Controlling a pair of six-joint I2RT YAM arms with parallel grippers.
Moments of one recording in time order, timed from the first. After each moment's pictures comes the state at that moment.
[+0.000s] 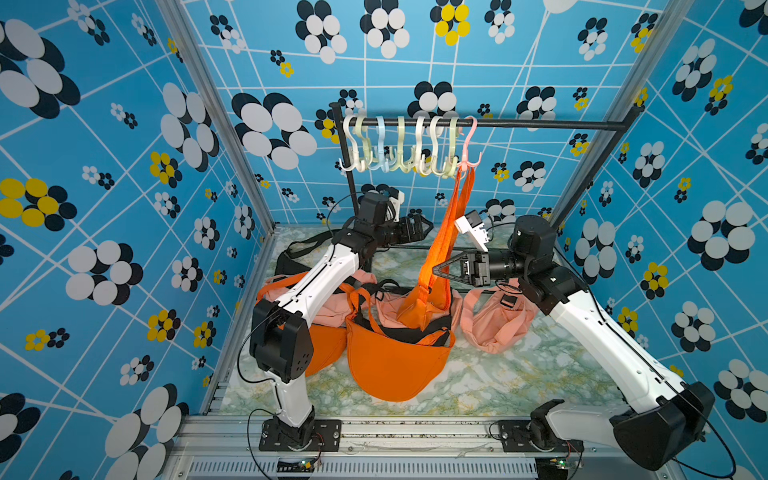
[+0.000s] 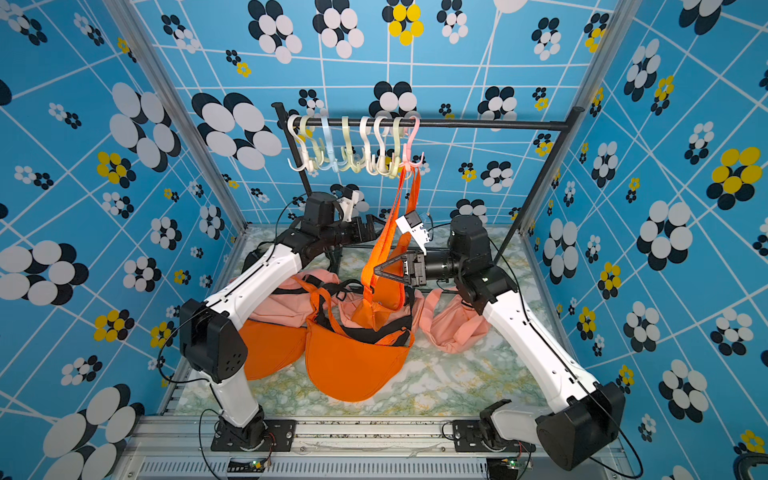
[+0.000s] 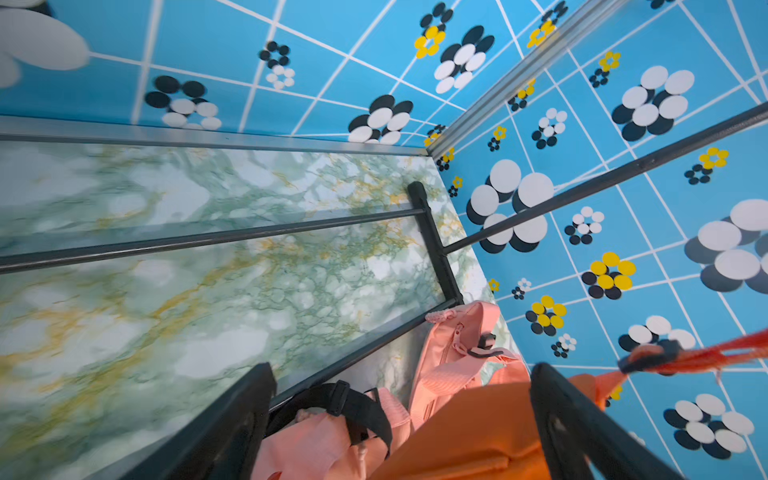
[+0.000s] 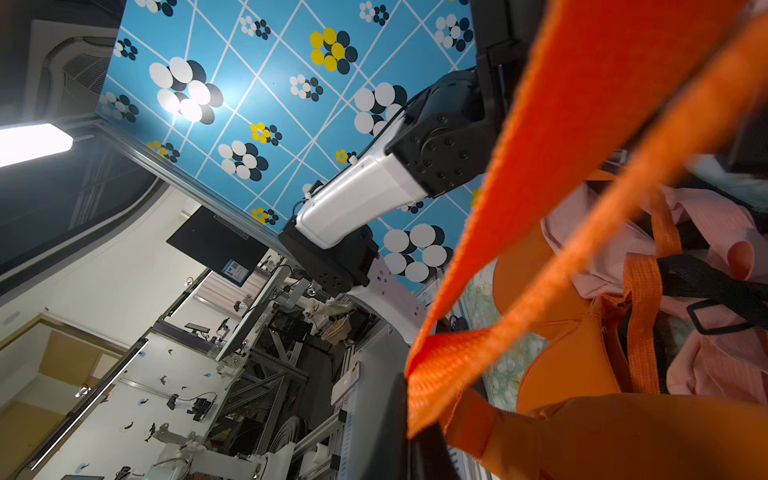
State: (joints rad) left arm -0.49 1.84 1.74 -0.31 0.45 -0.58; right arm 0.44 1.27 1.29 -0.19 -1.16 0.62
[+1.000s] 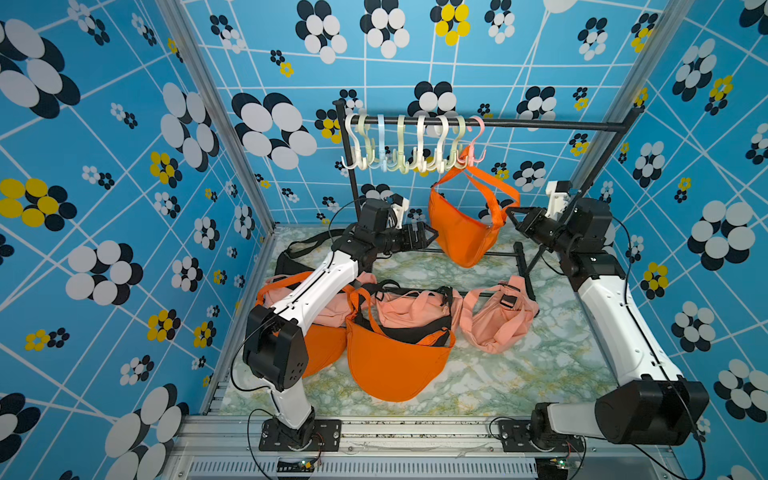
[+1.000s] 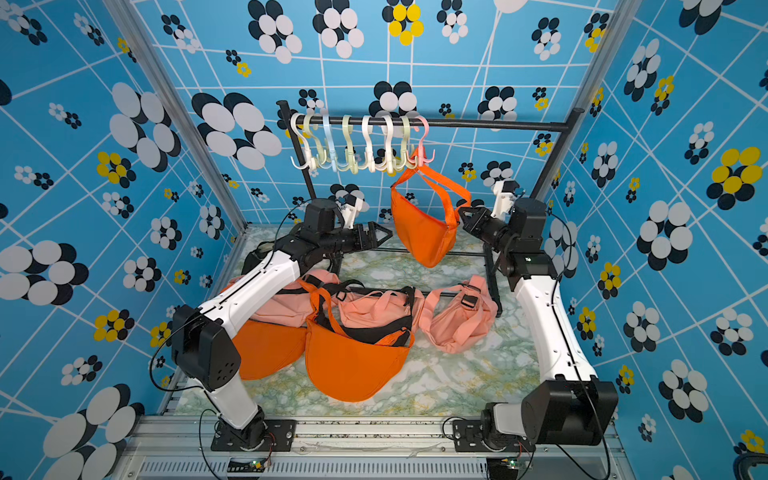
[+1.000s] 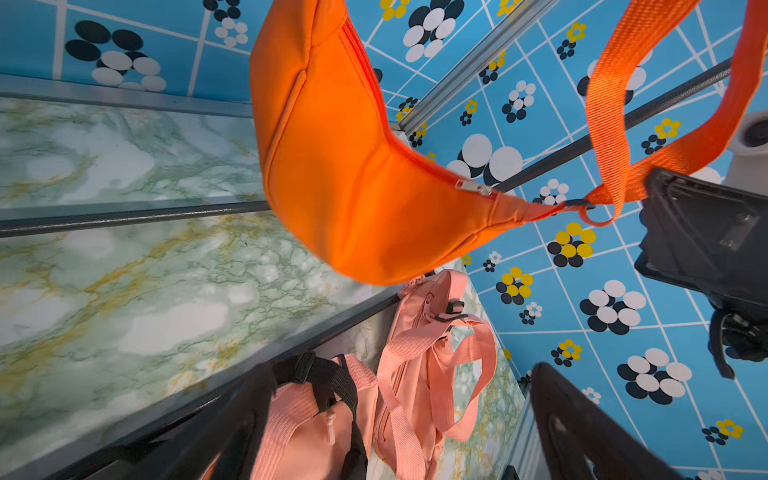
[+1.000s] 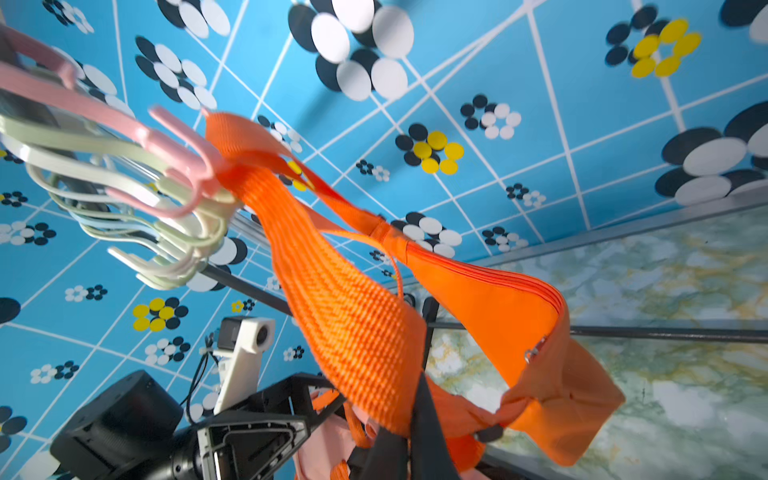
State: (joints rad) left arm -0.48 1.74 1.60 -0.28 0.49 -0.61; right arm -0.03 1.33 1.37 -0.19 -0.50 0.65
